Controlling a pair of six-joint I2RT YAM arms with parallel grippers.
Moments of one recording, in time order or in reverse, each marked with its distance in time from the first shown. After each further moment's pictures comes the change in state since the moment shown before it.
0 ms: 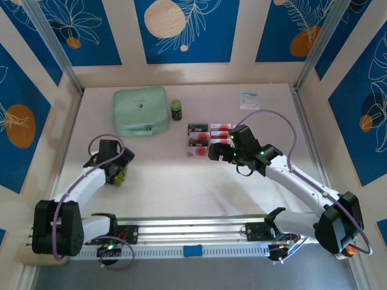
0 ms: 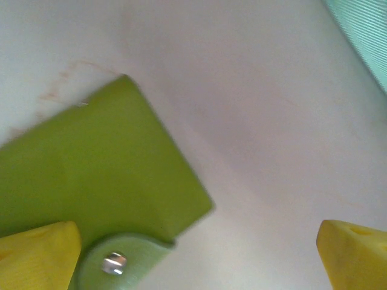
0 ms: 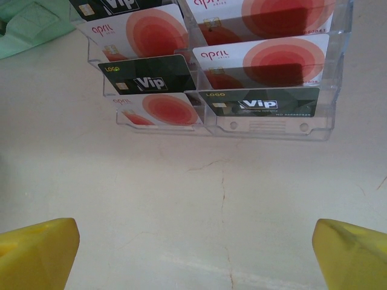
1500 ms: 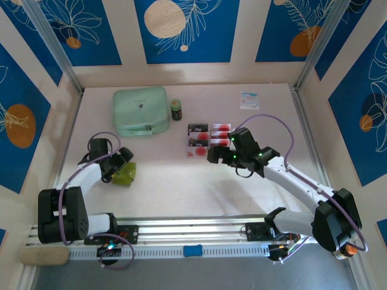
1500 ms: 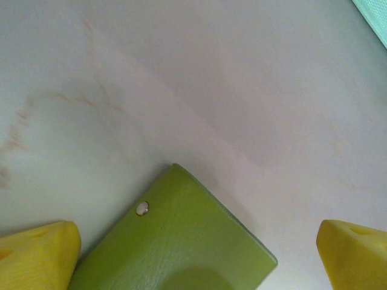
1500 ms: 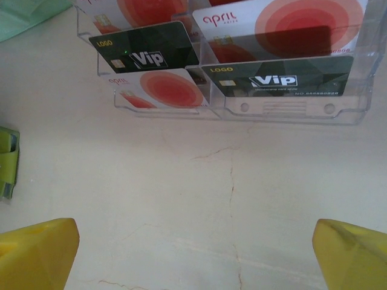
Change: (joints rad) left arm 0.165 0.098 -0.018 0.081 0.248 0.245; right arm -0.035 0.027 -0.077 0.090 -0.105 0.001
